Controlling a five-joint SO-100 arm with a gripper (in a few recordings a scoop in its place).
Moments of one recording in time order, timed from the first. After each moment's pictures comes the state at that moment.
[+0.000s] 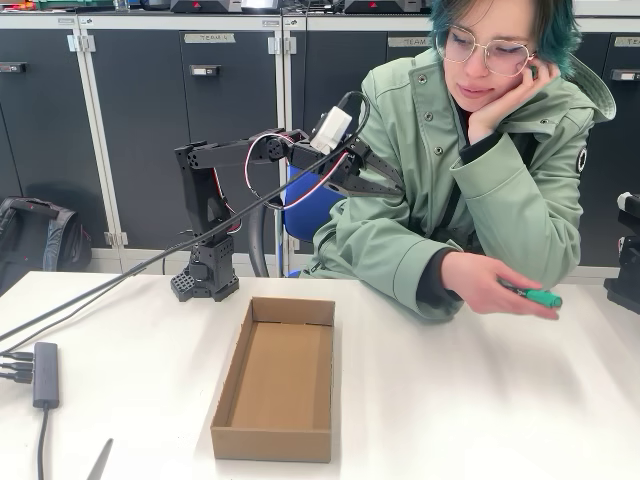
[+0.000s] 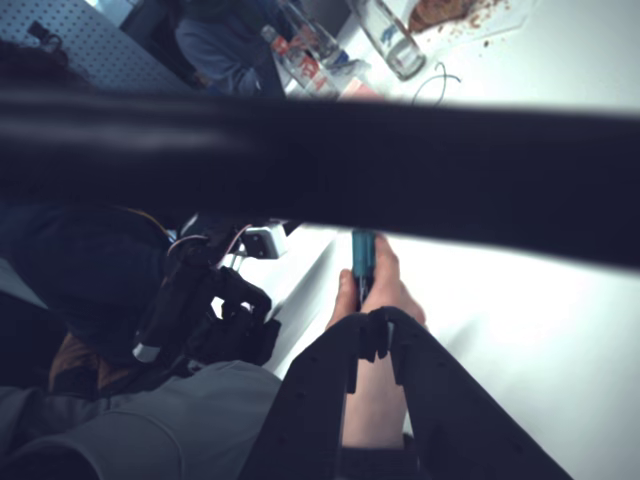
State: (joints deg) arm -65.2 108.5 90.0 27.2 -50.8
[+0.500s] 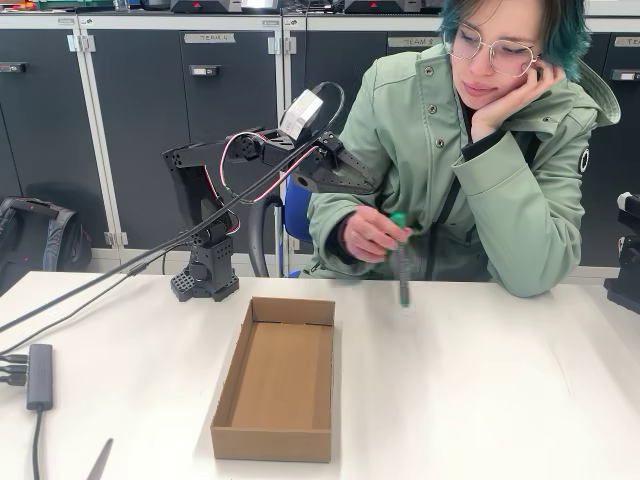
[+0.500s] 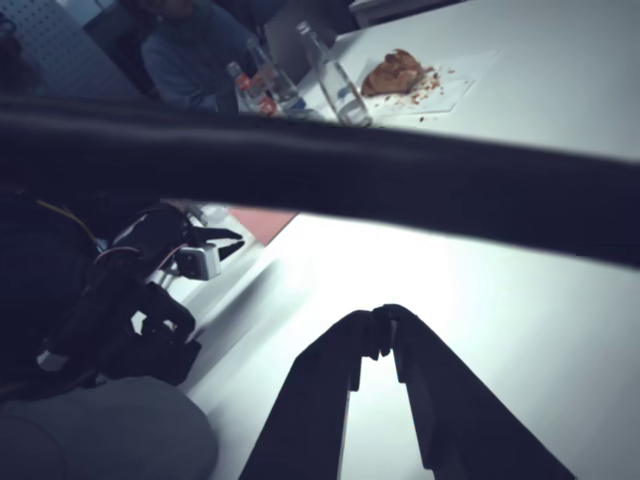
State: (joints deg) arm -57.1 120.4 102.3 25.9 -62.3
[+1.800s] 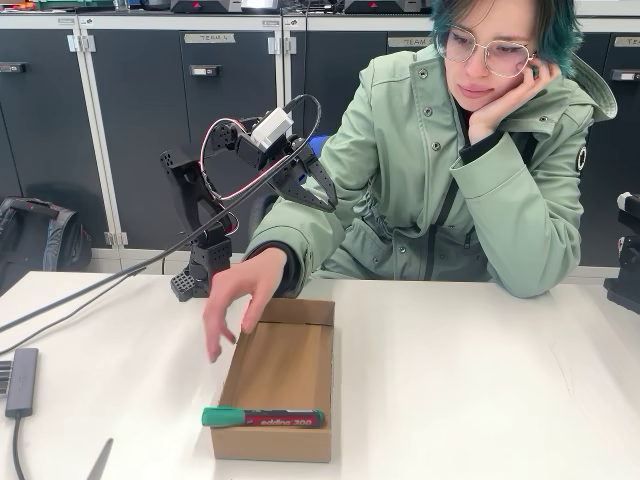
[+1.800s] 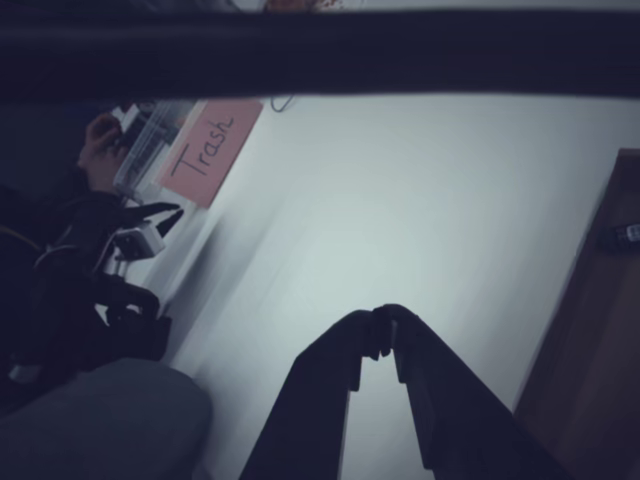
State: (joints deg) arm -52.0 127.2 100.5 48.0 -53.1
